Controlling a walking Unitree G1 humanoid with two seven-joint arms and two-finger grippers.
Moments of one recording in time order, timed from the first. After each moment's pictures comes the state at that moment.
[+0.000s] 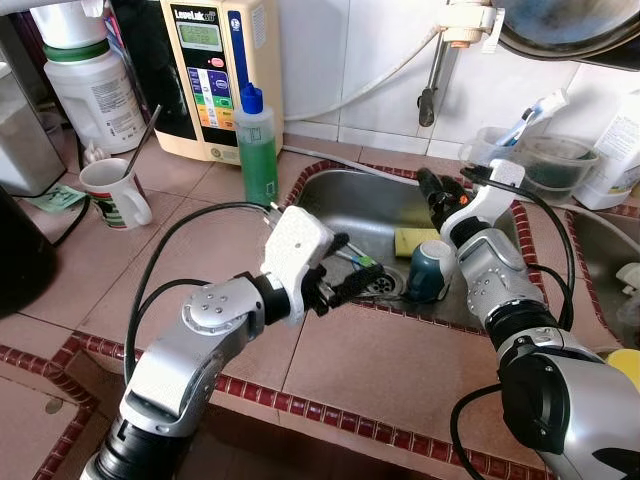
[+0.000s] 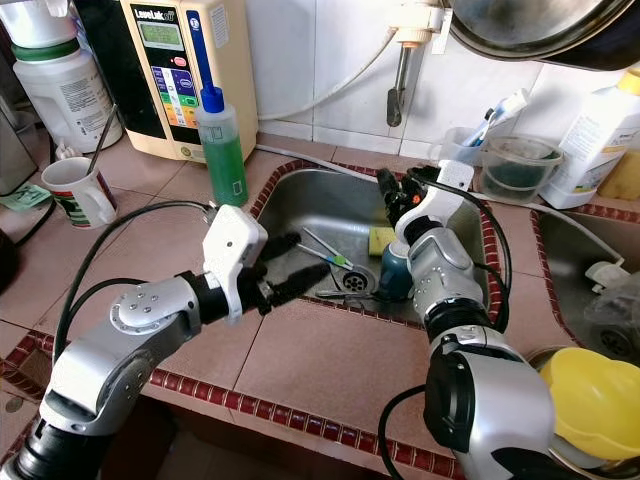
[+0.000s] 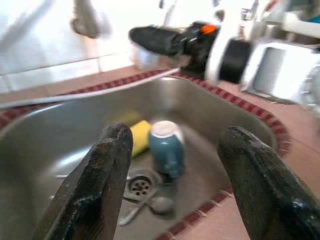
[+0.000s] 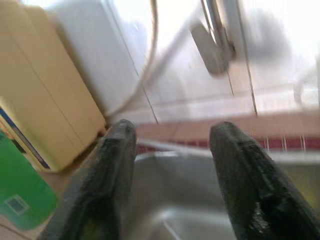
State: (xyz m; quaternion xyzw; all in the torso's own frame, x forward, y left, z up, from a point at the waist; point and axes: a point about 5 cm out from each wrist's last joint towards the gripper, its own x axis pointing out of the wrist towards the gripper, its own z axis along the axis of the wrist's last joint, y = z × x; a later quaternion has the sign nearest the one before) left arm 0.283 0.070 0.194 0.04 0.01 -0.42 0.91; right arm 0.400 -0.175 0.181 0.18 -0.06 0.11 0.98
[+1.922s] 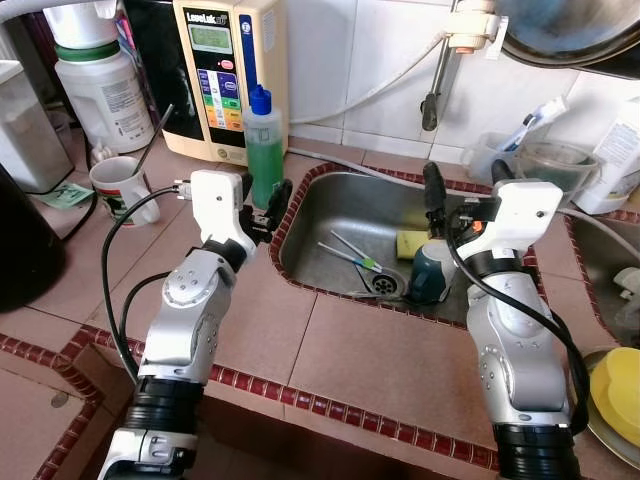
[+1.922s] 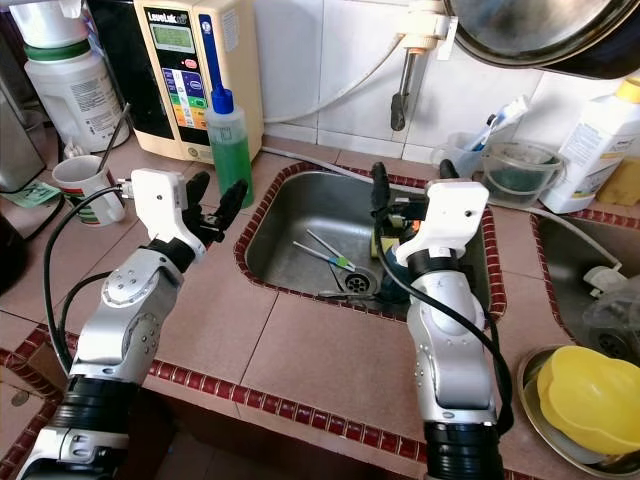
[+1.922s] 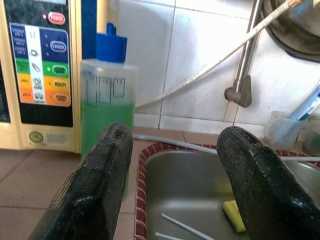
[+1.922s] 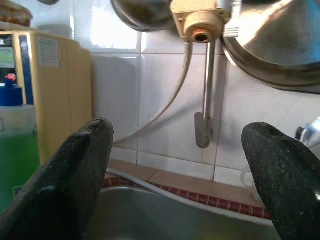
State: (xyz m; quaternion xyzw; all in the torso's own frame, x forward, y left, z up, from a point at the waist) left arm 0.338 0.124 0.187 -0.06 -0.10 -0.18 0.98; right arm 0.307 -0.149 0.204 0.01 -0.20 0.04 0.98
